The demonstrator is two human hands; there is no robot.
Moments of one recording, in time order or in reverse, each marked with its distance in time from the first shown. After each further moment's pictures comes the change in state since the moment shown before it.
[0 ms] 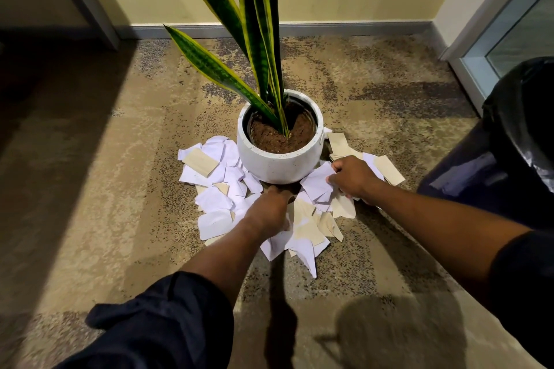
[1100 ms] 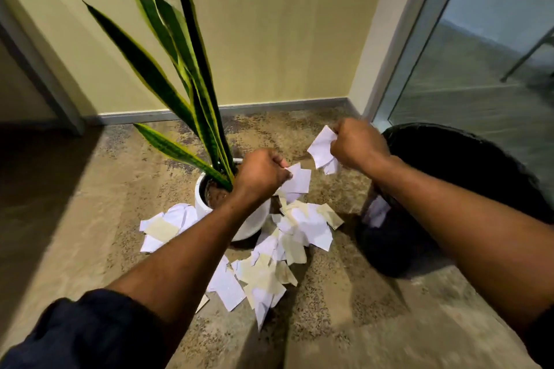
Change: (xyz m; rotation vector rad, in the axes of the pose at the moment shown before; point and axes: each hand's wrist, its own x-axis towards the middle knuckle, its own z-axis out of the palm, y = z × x) left_hand -0.027 0.148 -0.169 -0.531 0.470 0.146; right_hand -0.094 -0.073 -0.187 -0.445 0.619 -0.114
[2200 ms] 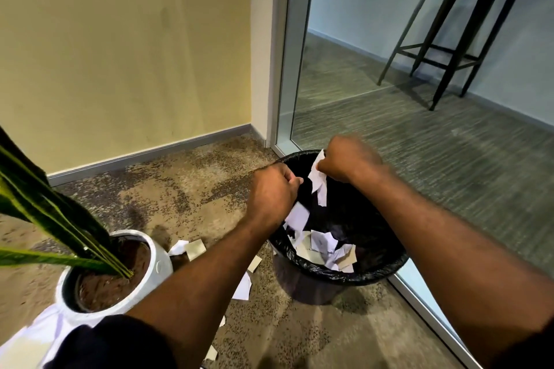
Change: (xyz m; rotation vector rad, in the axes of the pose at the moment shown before) left_hand 0.032 0.160 0.159 -0.001 -0.127 0.280; right_hand 0.006 0.166 -0.088 -0.110 -0.033 0.405
